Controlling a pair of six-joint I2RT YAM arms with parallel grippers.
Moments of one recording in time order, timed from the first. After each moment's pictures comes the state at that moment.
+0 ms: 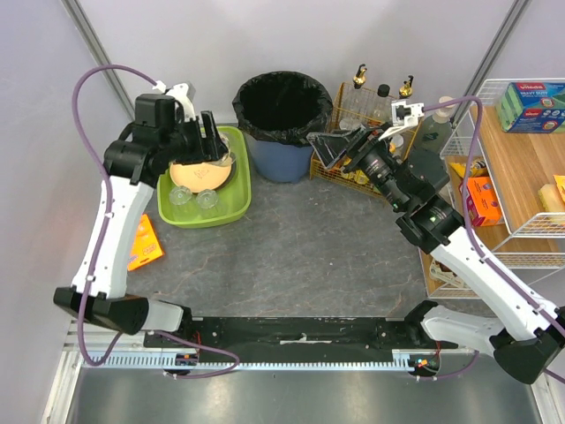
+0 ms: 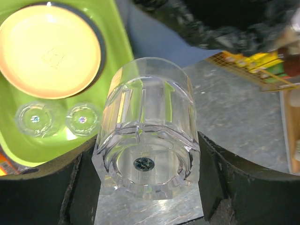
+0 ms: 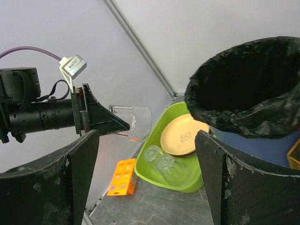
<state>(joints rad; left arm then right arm) -0.24 1.36 1.75 -0.97 0.12 -0.28 0.65 1.08 1.17 0.15 0.01 0.60</state>
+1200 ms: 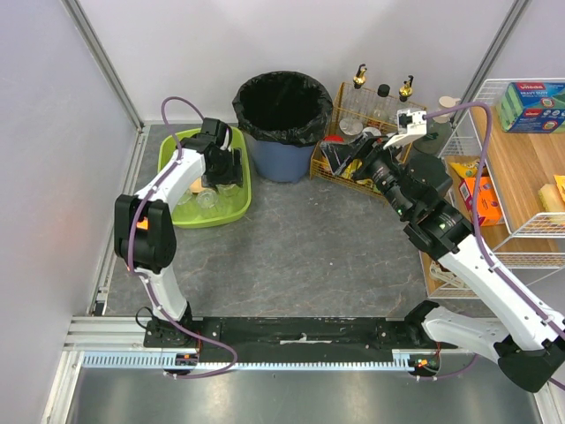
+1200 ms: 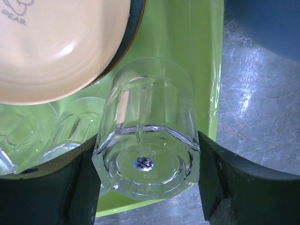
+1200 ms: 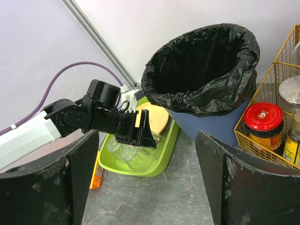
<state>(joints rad) -0.24 1.84 1.53 -0.77 -0.02 -0.27 0.64 1.02 1.15 -0.03 0.16 0.50</state>
